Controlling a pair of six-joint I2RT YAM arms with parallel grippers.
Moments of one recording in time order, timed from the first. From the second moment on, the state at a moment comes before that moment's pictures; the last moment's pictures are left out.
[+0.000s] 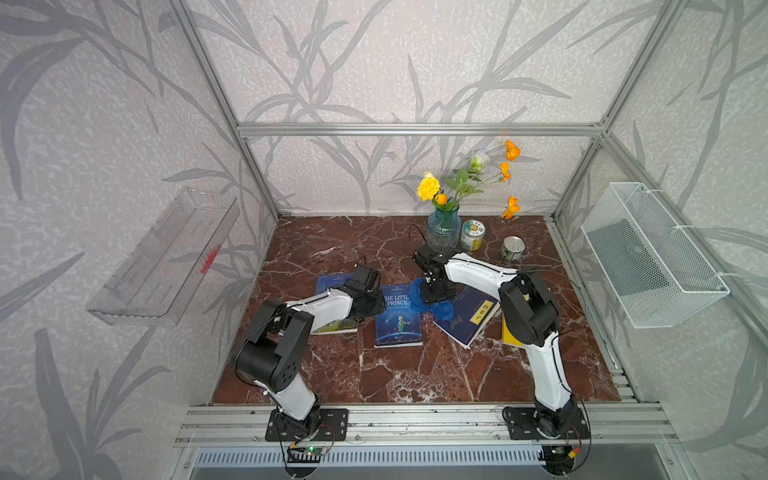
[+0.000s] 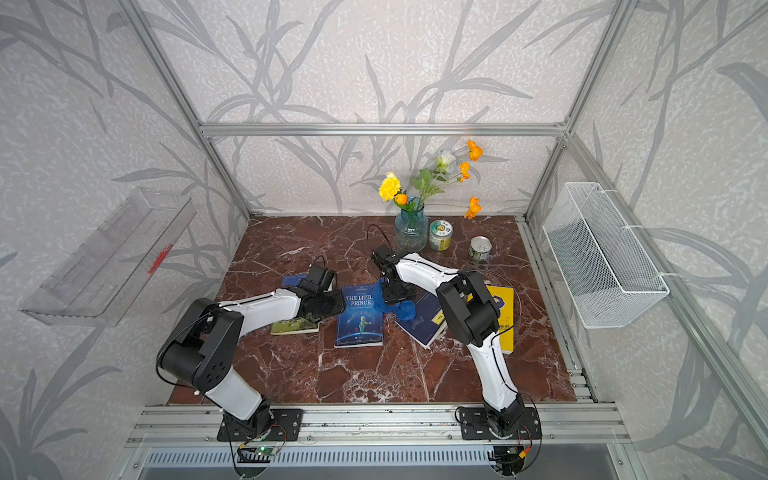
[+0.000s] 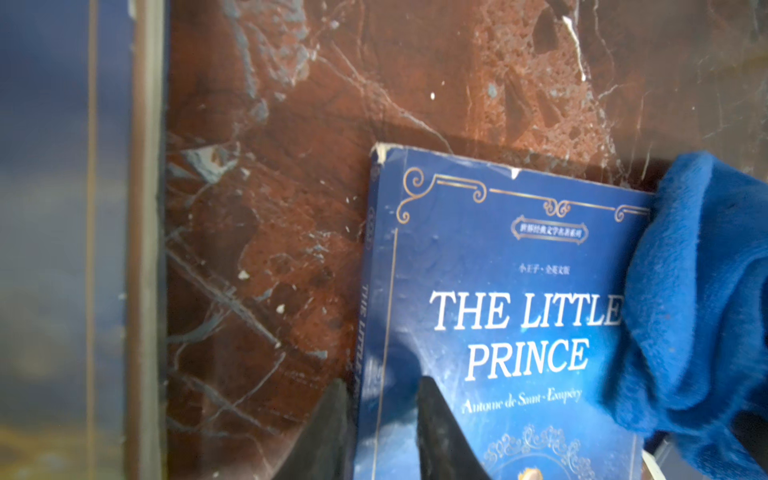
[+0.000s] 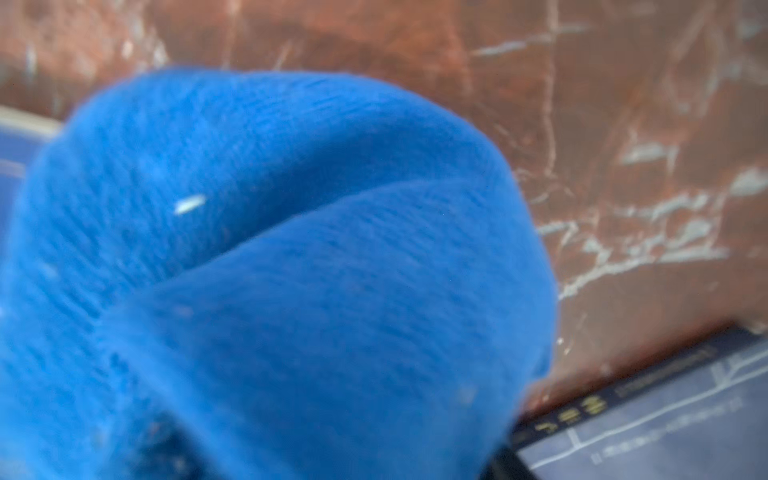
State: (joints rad) left arm -0.41 1.65 0.84 -0.26 0.08 -0.64; right arm 0.65 2.17 1.65 -0.91 0.07 0.40
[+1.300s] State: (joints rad) left arm -0.41 1.66 0.87 -0.28 0.03 -0.65; right arm 0.76 2.22 1.72 -0.73 -0.13 0.57
